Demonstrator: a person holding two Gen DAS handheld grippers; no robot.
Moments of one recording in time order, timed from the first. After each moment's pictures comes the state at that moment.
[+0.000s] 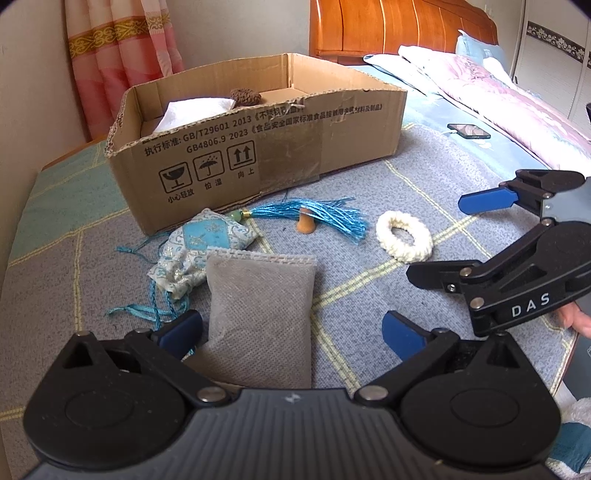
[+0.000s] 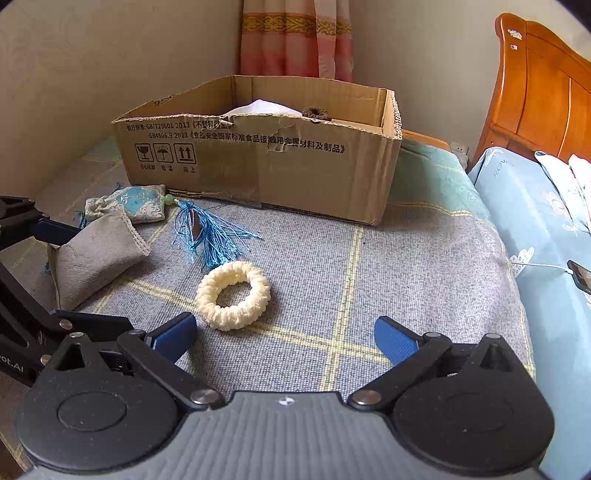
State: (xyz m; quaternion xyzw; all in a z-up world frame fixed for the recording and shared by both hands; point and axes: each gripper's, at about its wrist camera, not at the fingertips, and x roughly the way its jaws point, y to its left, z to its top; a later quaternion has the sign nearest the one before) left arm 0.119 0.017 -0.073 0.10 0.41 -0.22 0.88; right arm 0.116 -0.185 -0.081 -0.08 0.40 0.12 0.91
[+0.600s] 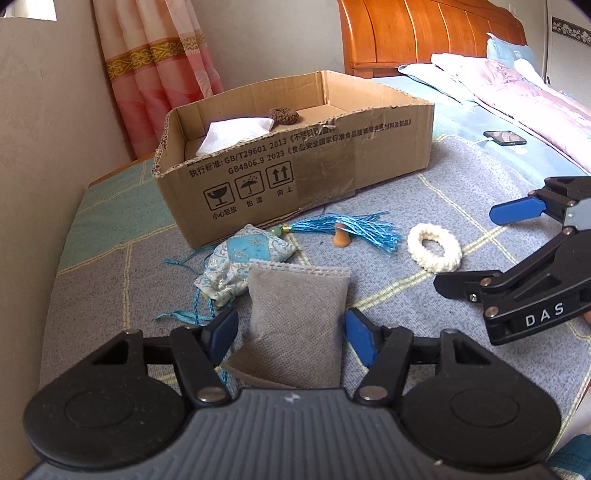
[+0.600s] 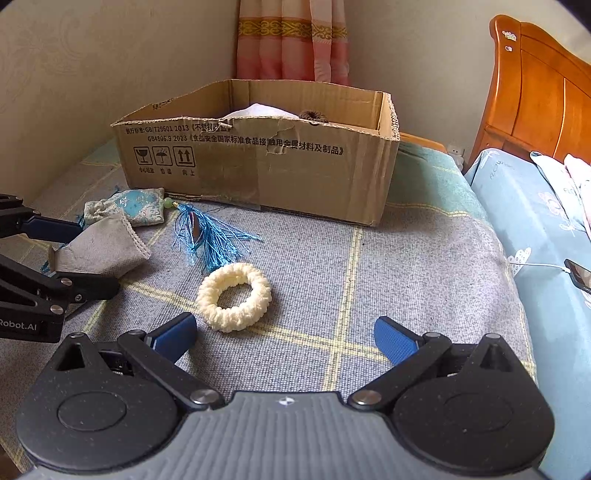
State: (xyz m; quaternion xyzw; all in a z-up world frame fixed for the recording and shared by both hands) left arm 0.106 0.013 -0.062 0.13 0.37 -0.14 0.91; right arm 0.114 -0.183 -0.082 -0.08 0.39 0.12 0.91
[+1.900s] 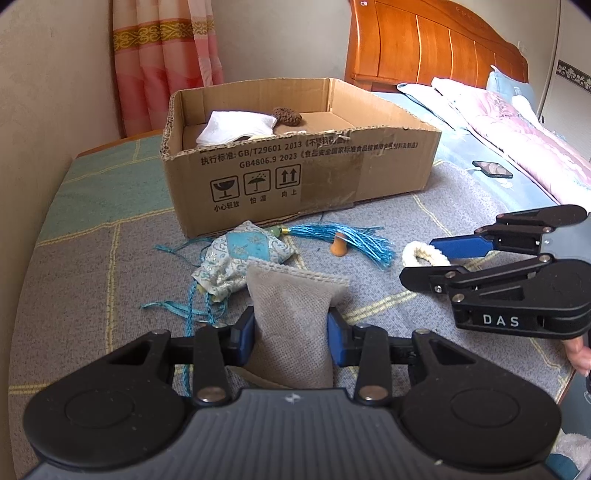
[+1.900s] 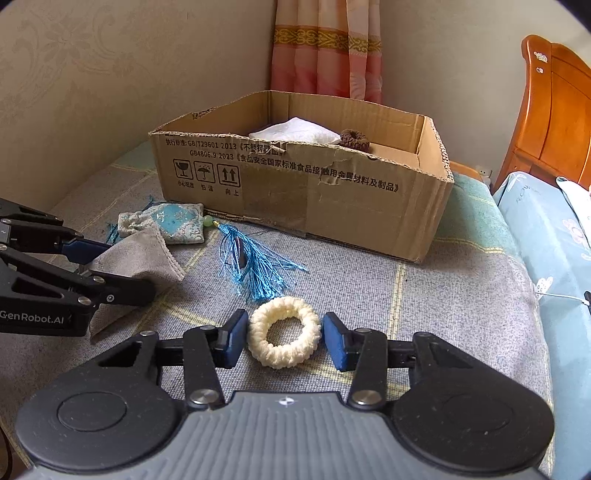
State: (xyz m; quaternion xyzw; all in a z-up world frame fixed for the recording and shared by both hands) left arm 0.114 0.035 -0.058 0.05 0.39 -0.17 0.90; right arm 0.122 -0.158 -0.073 -0.09 0.38 0.16 0.91
